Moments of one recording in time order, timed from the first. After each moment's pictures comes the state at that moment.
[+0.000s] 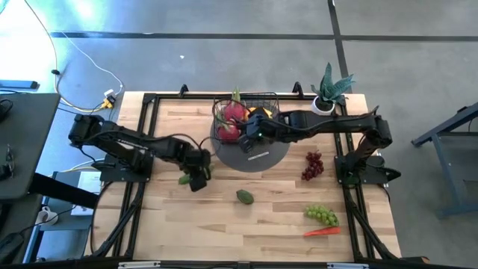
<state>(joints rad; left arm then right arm) 0.02 1.40 0.80 -0.67 0.05 -0.53 0.01 1.71 1.71 -0.91 0.39 0.76</state>
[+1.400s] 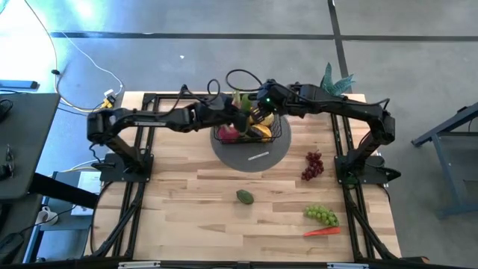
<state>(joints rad) 0.39 1.56 1.09 0.09 -0.17 -0.65 -0.25 1.65 1.71 -0.97 0.42 0.53</state>
